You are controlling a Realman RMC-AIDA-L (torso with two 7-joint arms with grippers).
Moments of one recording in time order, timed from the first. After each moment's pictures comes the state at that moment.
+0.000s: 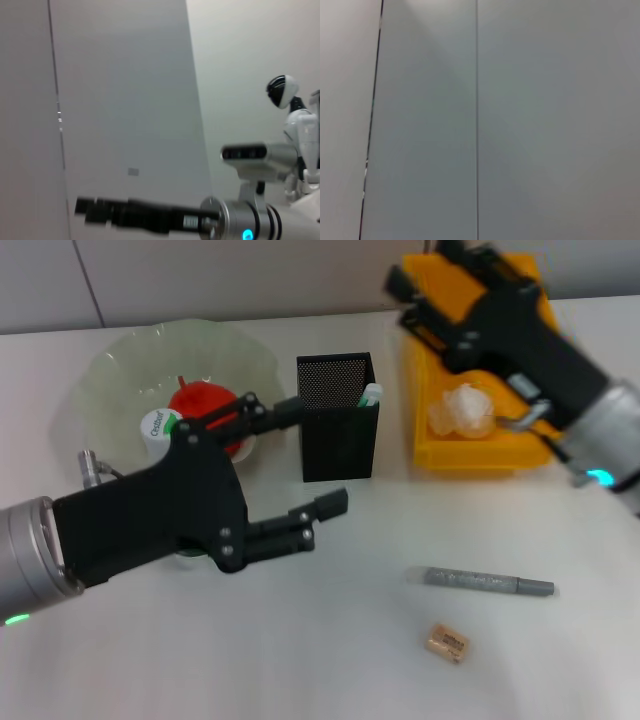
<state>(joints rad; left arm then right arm) -0.17 -2.07 1.51 1.02 1.14 1.46 -1.04 0.24 1.89 0.97 0.88 -2.92 -1.07 0.33</state>
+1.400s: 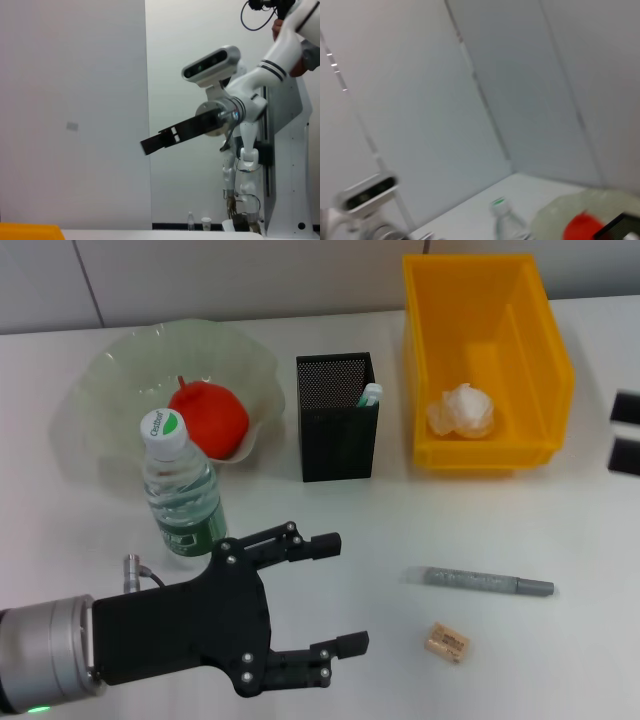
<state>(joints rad) -0.19 -2.07 1.55 0.85 1.24 1.57 -0.99 0.18 1.07 0.57 1.27 -2.92 -1.16 0.96</state>
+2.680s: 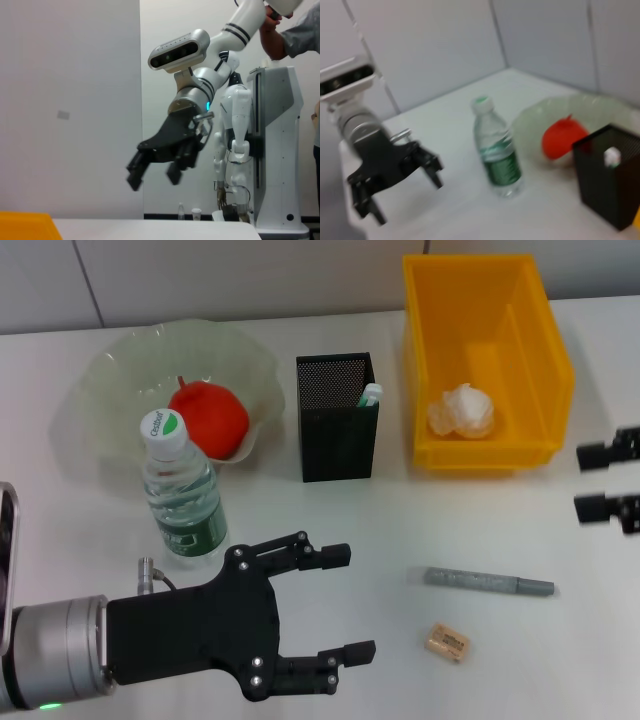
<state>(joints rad) -0.24 -2.07 1.56 0.80 1.25 1.56 -0.99 0.54 0.93 0.25 1.31 -2.92 -0.94 1.02</state>
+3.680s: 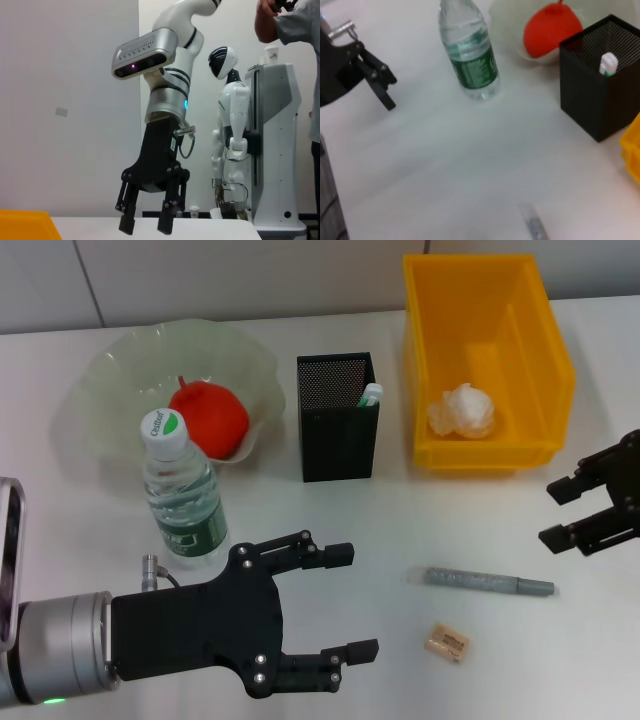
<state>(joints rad) -0.25 -2.07 1.56 0.78 1.27 1.56 -0.99 1.07 0.94 -0.20 1.43 -2.92 -0.60 1.29</state>
